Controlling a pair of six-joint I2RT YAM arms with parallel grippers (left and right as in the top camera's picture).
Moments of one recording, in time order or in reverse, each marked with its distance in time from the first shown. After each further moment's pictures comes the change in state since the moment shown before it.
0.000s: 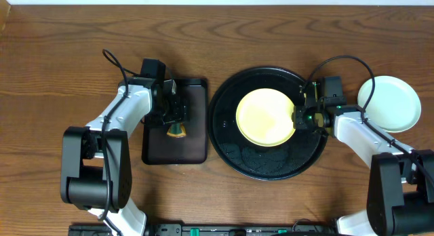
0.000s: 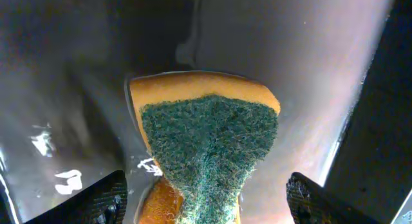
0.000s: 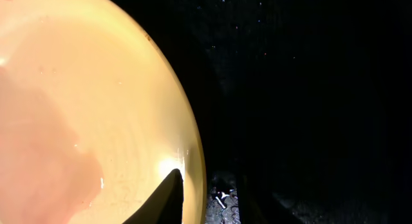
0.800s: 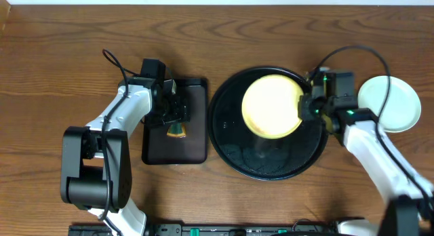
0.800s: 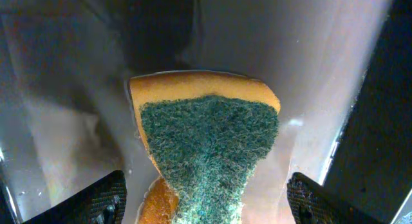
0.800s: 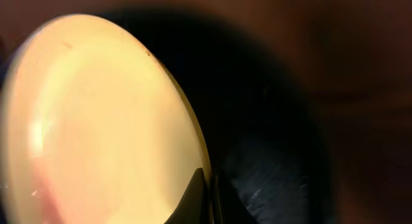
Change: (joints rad) left arm 0.000 0.000 0.000 0.000 0.000 0.000; right arm 0.011 -0.244 0.022 0.014 0.074 -0.064
